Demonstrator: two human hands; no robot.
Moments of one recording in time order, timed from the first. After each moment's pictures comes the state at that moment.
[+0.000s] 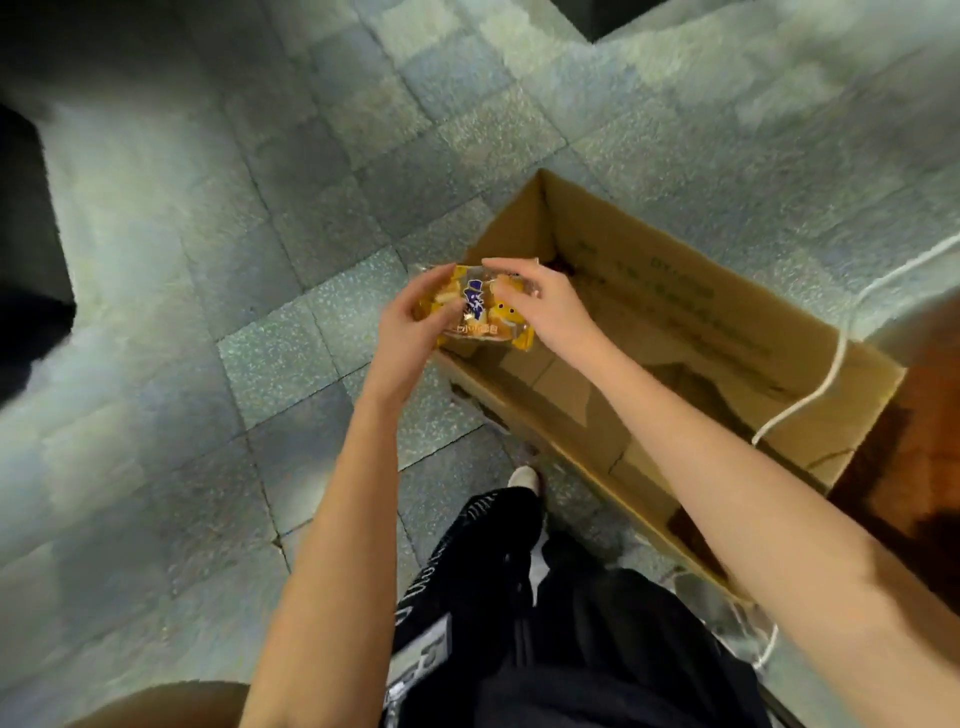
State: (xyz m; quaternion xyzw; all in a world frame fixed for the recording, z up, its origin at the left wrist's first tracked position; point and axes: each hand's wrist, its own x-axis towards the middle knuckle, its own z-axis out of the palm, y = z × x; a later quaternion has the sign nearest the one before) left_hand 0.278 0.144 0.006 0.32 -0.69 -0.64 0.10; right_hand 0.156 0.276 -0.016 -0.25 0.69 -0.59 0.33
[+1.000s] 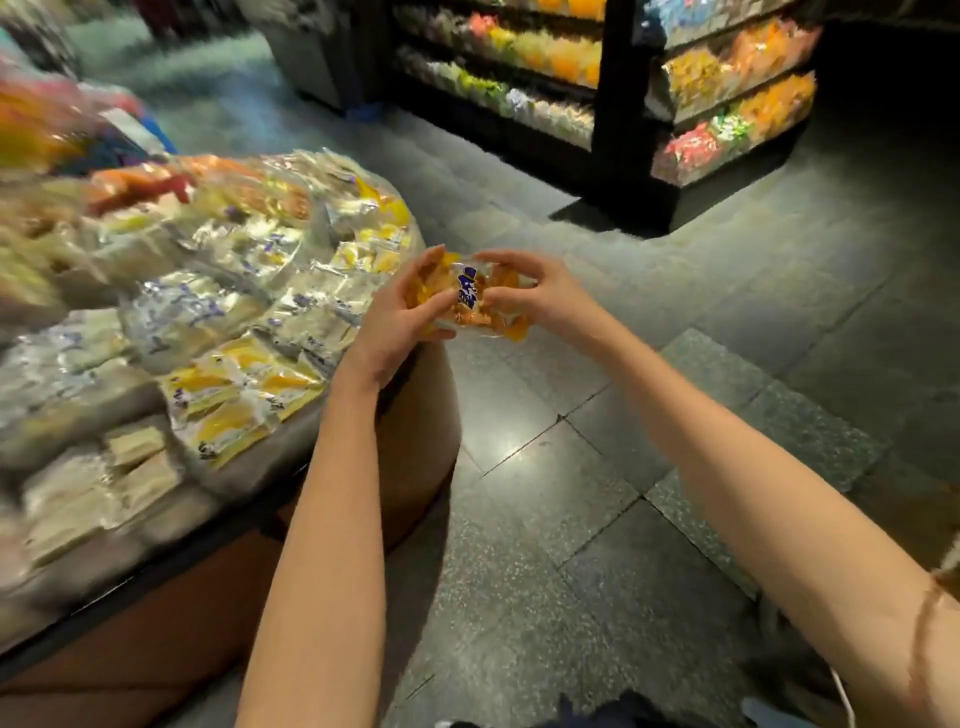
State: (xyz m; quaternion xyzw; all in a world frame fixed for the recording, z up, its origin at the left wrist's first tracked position) left_hand 0.914 0.395 0.193 0.61 -0.47 -0.33 0.55; right_hand 0.748 0.287 0.195 -0.75 0.27 -0.28 0.53
